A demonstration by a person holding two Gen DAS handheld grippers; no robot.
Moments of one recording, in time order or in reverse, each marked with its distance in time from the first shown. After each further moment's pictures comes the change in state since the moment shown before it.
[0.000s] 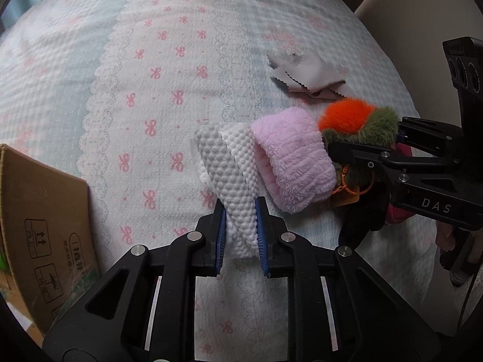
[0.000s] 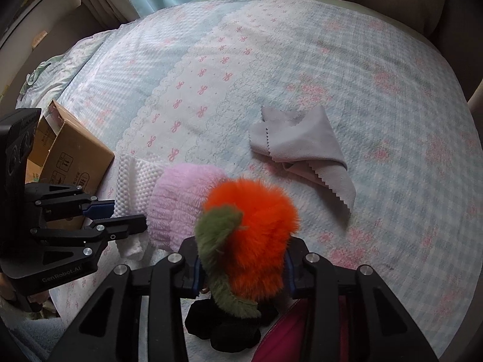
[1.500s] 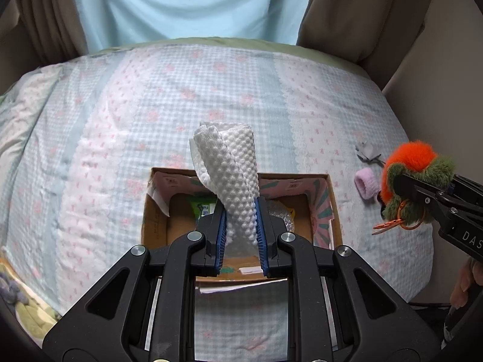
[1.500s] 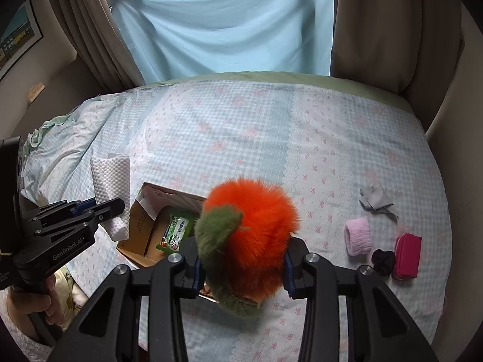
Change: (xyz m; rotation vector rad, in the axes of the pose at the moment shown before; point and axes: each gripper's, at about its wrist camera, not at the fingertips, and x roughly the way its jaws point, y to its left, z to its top) left arm -0.321 0.239 -0.050 -0.041 -0.202 0.147; right arm -0.166 0.300 0.065 0.175 -0.255 -0.136
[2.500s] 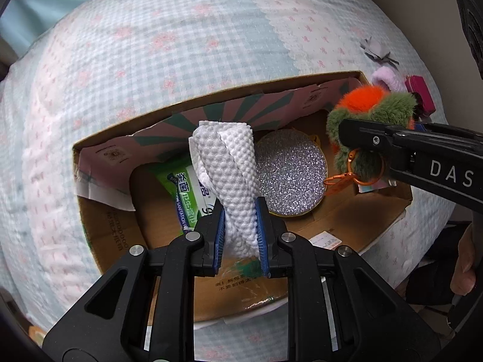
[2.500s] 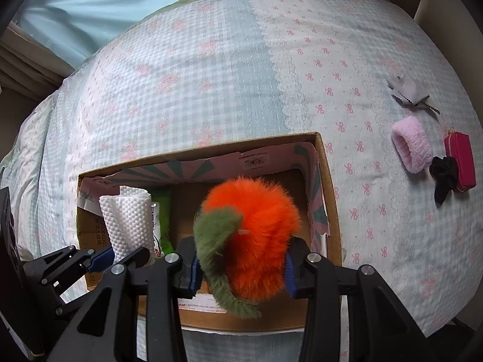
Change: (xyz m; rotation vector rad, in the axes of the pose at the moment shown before) left arm 0.151 -0.003 -0.029 0.296 0.310 -0.068; right arm 0.176 0.021 -0.040 0.365 0.313 -0.100
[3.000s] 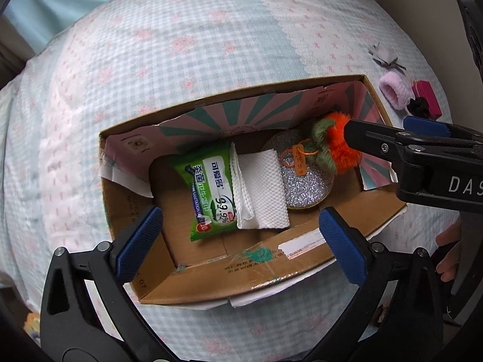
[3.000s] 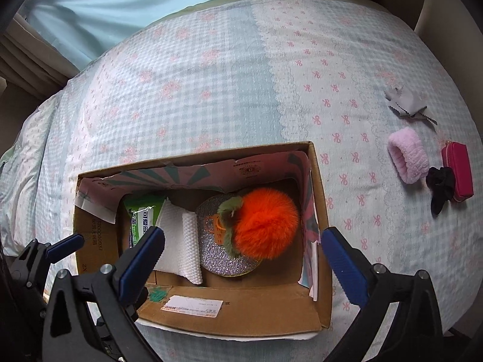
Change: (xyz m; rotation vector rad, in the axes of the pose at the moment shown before) left arm -0.025 0.005 -0.018 -0.047 -0.036 0.052; right arm 0.001 -0.005 0.001 -0.029 -0.052 -0.013
